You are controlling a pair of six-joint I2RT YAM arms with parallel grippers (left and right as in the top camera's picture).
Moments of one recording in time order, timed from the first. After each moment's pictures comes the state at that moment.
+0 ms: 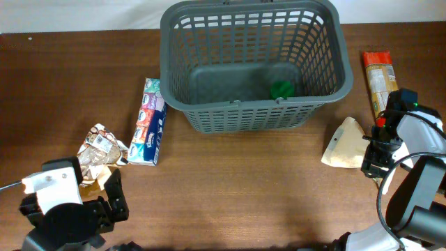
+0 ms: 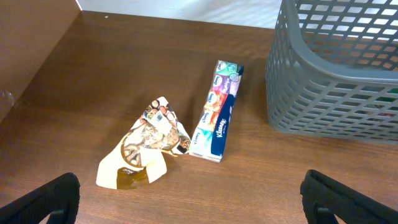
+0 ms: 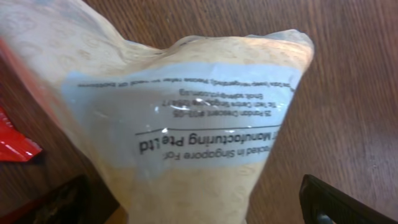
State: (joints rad) left arm -0.64 0.75 1.52 -1.56 -0.62 -0.55; right arm -0.40 1.77 1.14 -0.97 0.14 1.62
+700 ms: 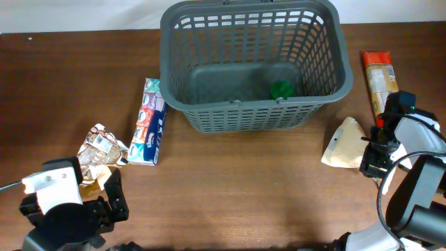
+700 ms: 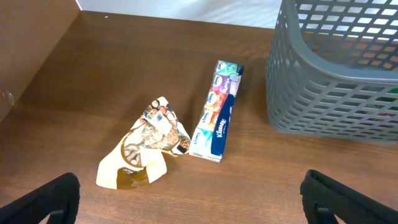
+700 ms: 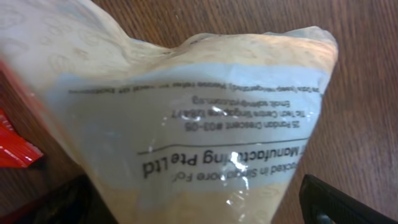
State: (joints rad) left arm -0.64 0.75 1.52 -1.56 -0.62 -0.55; right arm -0.40 1.77 1.10 -0.90 0.14 1.62
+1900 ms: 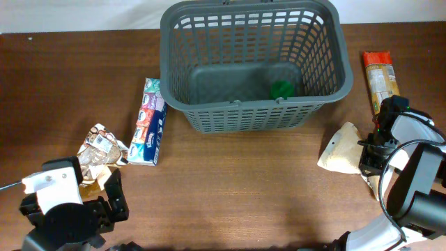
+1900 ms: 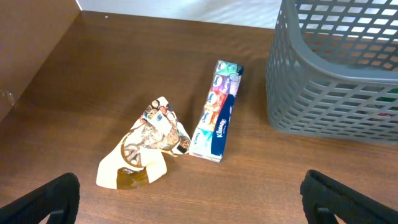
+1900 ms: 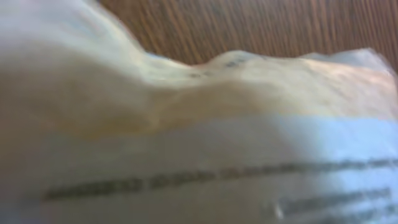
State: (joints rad) left arm -0.64 0.75 1.52 -1.56 -0.62 -0.55; right arm -0.40 1.85 1.10 -0.94 0.14 1.62
